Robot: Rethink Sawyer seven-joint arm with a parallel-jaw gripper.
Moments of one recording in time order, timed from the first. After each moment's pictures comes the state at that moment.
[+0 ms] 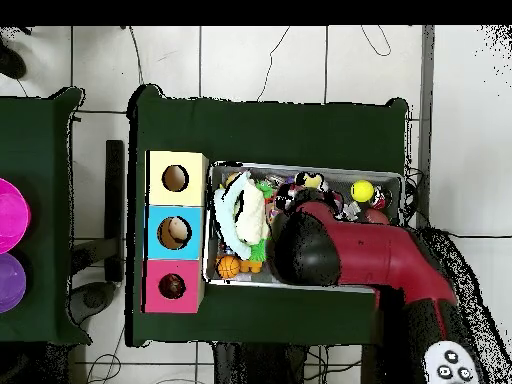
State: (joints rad) arm -0.48 -0.96 0.20 1.77 -0.36 0.39 1.89
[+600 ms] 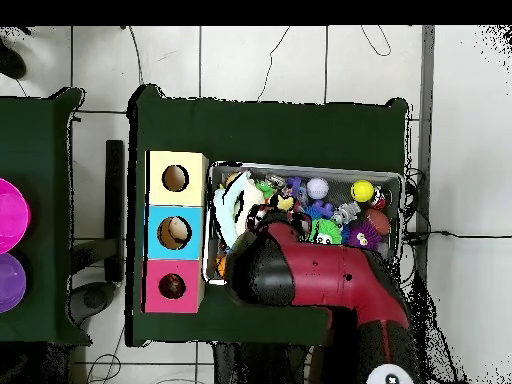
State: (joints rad) arm -0.29 -0.98 0.03 1.83 -0.28 0.39 1.91
